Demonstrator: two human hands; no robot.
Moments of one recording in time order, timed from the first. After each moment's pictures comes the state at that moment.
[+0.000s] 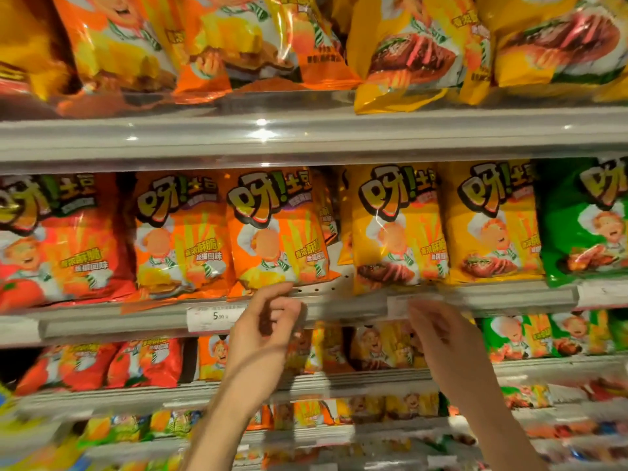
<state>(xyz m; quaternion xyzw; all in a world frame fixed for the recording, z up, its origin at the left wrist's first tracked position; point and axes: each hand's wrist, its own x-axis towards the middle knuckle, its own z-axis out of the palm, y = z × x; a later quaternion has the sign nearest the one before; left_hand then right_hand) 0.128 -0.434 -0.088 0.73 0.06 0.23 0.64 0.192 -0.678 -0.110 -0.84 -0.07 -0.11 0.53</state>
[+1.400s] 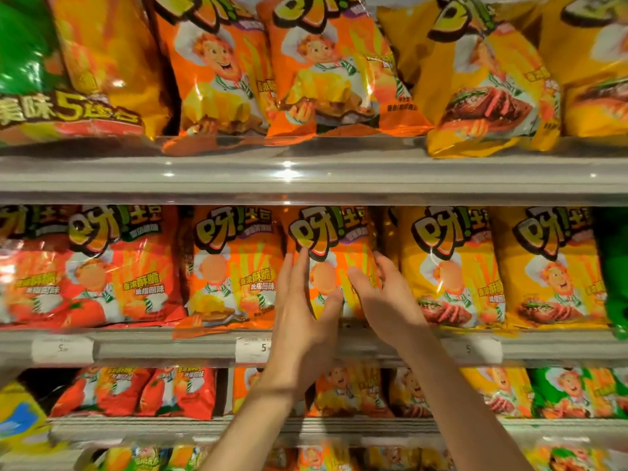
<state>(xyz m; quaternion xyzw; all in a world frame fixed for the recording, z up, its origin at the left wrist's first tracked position) 0.167 -0.401 -0.053 0.81 0.02 0.28 0.52 0.250 -0.526 -0.042 -0.81 -0.13 0.00 0.57</state>
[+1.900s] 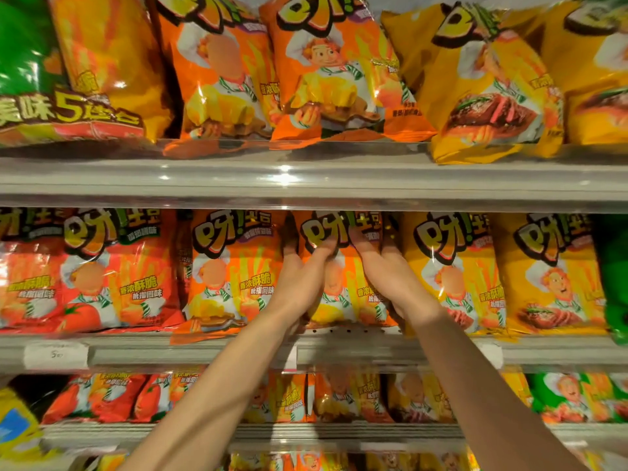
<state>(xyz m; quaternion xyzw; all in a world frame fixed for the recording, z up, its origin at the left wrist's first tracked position) 0.230 -0.378 -0.017 0.74 0.13 0.16 0.64 0.292 -0.517 -0.016 -0.82 -0.09 0.00 0.56</state>
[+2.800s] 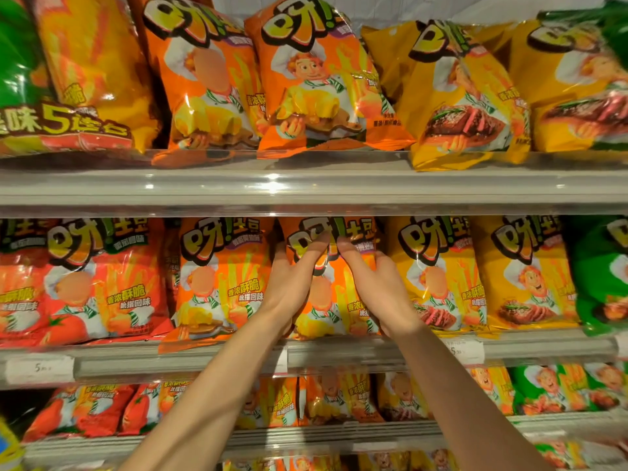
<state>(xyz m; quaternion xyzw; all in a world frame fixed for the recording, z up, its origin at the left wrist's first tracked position) 0.240 -0.377 -0.024 0.71 0.13 0.19 0.66 0.277 -0.517 -0.029 -0.78 -0.08 -0.04 0.62</state>
